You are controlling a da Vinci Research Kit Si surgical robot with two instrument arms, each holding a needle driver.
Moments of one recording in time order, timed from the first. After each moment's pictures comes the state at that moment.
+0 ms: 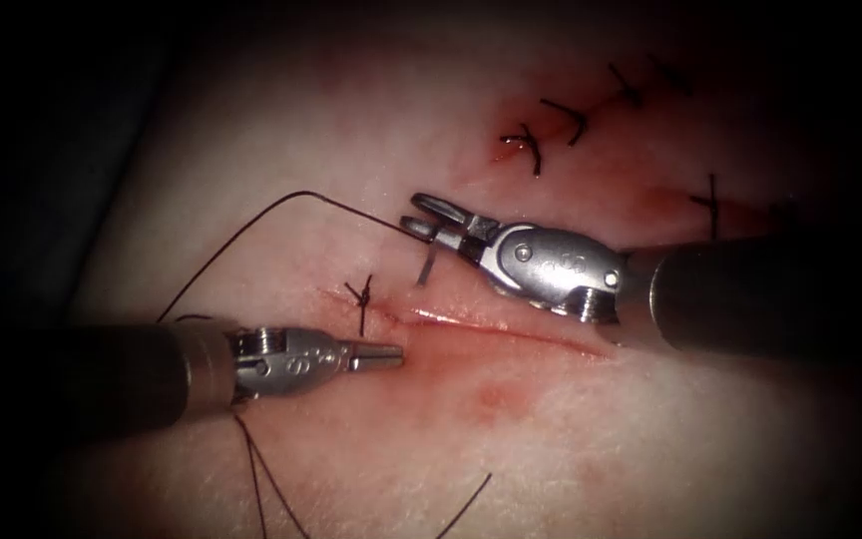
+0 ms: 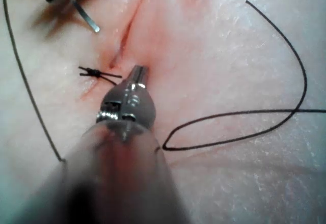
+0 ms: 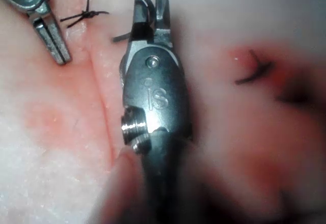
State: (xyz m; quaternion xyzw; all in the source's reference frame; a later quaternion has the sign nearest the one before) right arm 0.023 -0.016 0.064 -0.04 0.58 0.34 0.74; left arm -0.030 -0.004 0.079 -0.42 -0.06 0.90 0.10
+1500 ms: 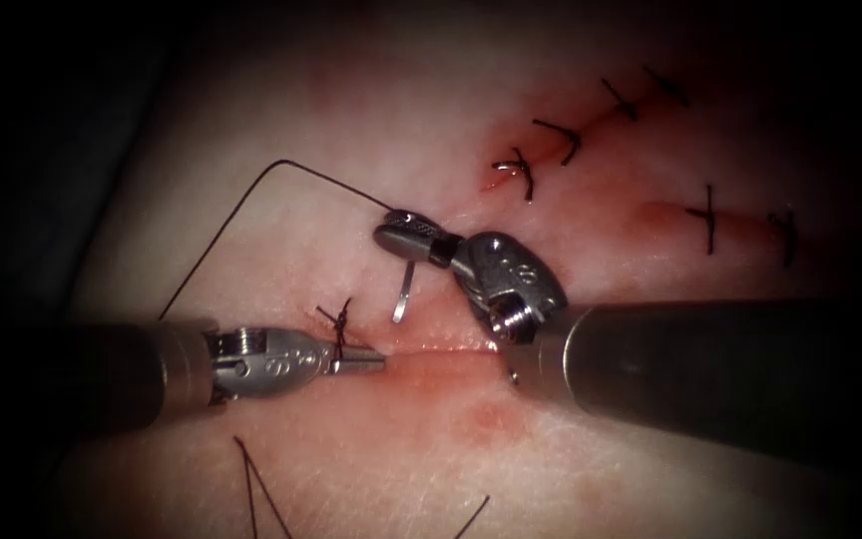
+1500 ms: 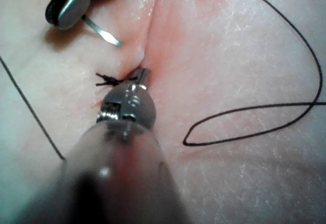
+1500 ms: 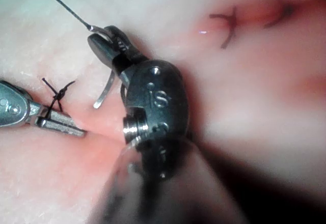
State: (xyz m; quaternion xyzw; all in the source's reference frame) right arm 0.027 -0.024 0.066 0.25 0.54 0.45 0.67; left arm -0.029 -0.002 0.077 -0.42 -0.07 0.90 0.10
